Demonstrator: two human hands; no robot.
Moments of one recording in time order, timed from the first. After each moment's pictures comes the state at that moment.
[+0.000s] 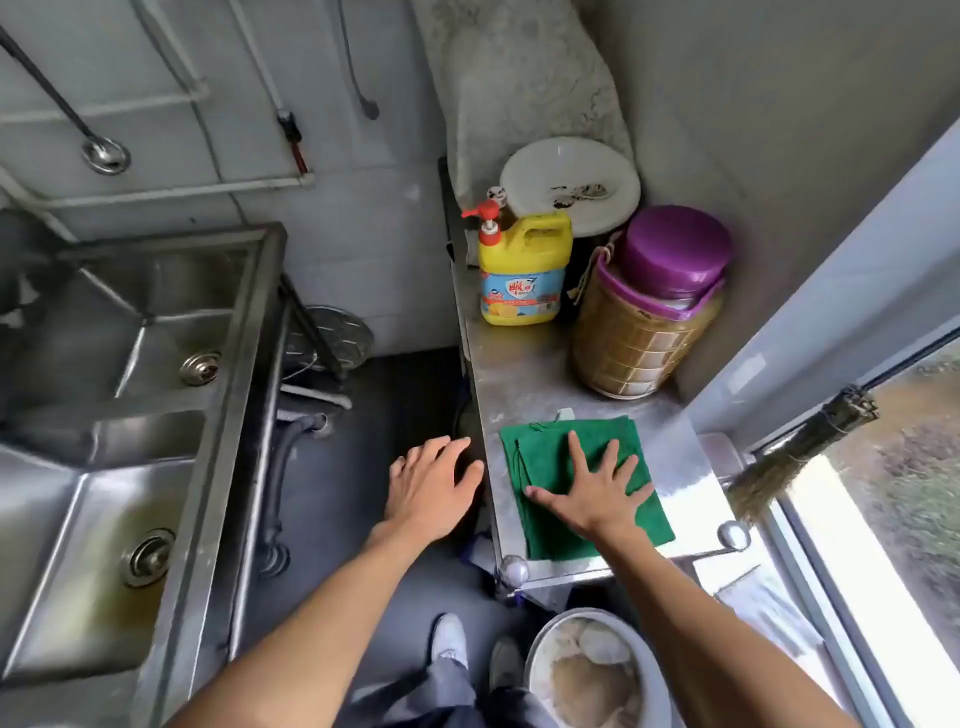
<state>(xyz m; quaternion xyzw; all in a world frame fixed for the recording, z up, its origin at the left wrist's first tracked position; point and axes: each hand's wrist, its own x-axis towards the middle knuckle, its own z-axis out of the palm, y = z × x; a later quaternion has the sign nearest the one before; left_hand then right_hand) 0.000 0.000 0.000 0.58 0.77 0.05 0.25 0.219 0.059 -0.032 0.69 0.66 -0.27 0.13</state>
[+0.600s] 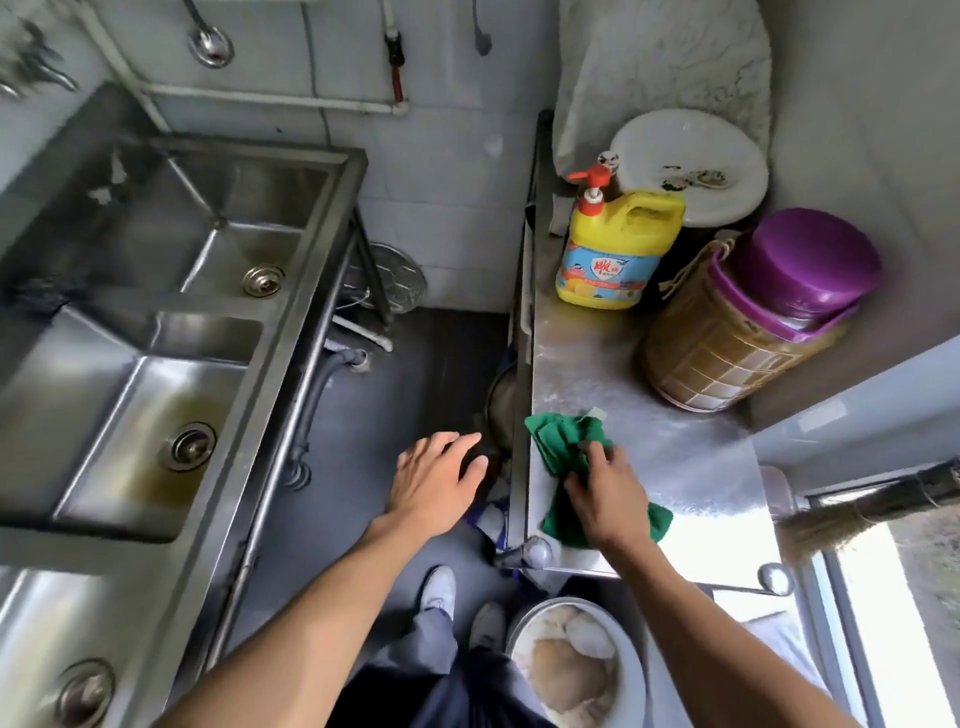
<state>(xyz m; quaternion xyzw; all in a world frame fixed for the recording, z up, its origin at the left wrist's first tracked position) -0.026 -0.047 -0.024 0.52 0.81 0.08 0.28 0.196 0.050 -0.040 0.57 0.79 -0.21 0.01</state>
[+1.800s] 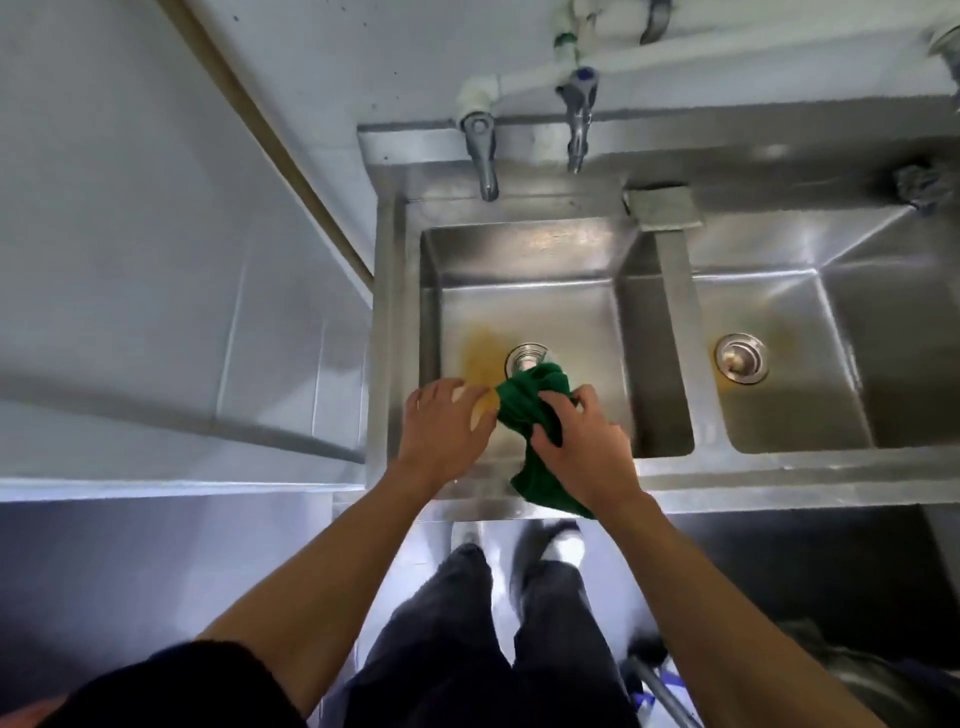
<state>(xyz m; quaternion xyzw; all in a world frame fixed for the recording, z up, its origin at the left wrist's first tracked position) -0.188 -0.639 -0.090 -0.11 0.97 0.18 0.14 -0.234 -0.441 -0.061 -0.18 0.96 -0.18 0.14</state>
